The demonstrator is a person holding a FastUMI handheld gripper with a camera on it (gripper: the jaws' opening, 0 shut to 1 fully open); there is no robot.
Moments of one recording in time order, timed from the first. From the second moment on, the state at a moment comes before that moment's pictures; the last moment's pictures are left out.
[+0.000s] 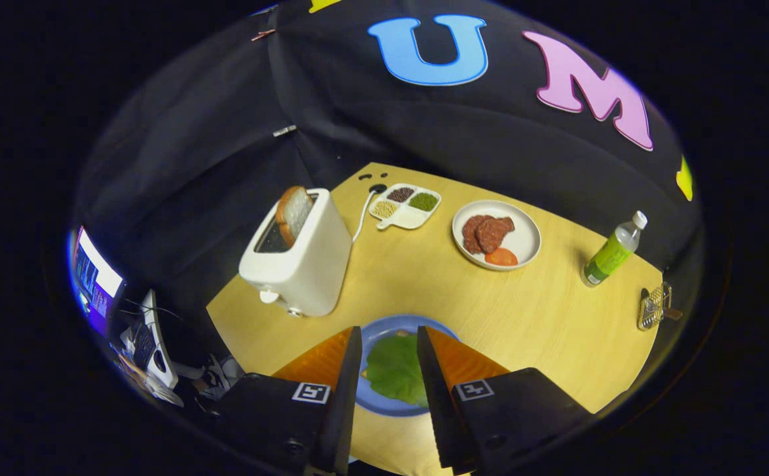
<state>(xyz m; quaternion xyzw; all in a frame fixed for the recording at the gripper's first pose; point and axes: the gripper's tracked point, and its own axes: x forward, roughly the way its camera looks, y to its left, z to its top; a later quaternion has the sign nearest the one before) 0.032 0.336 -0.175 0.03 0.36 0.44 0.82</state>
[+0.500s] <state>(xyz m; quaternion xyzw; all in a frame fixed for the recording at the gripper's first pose) 0.042 0.487 -0.103 0.03 0.31 0.50 0.81</state>
